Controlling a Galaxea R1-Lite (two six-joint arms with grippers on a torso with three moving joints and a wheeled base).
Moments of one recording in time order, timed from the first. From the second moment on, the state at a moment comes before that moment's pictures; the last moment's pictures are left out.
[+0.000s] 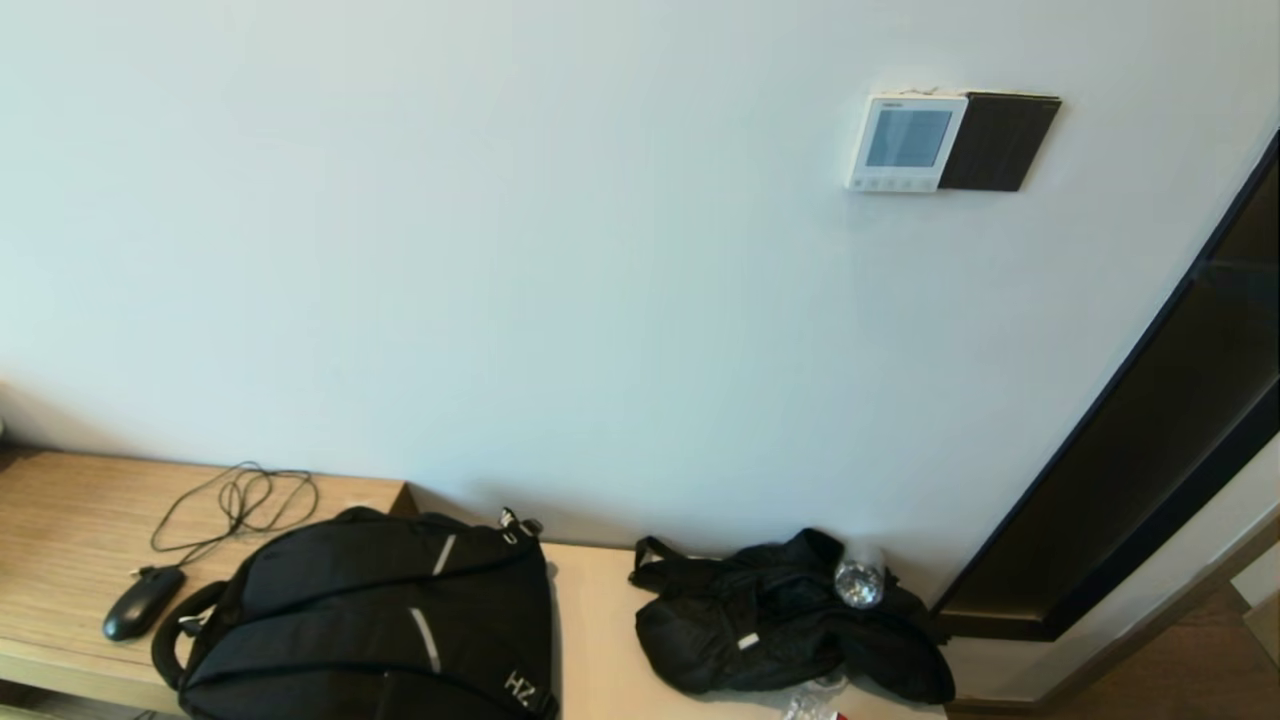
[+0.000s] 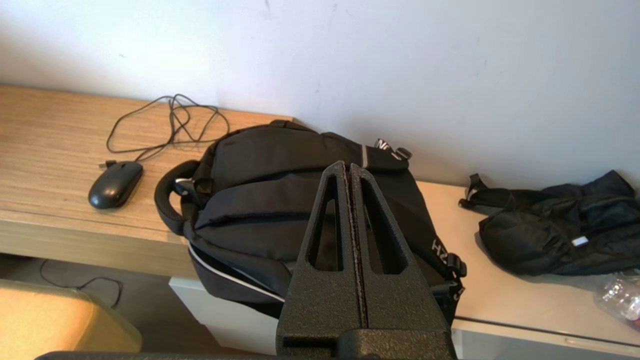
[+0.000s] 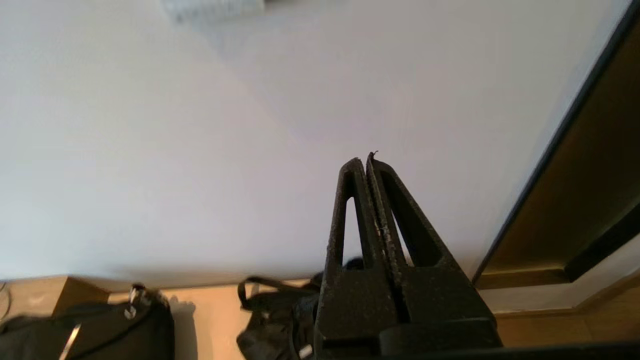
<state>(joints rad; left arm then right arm) 0.01 0.00 -0.04 0.09 0.01 -0.03 0.01 1.18 -1.00 -0.14 -0.04 0.13</state>
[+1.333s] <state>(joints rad) 0.01 0.00 -0.04 0.09 0.01 -0.03 0.16 1.83 -1.66 -0.14 -0.28 0.09</state>
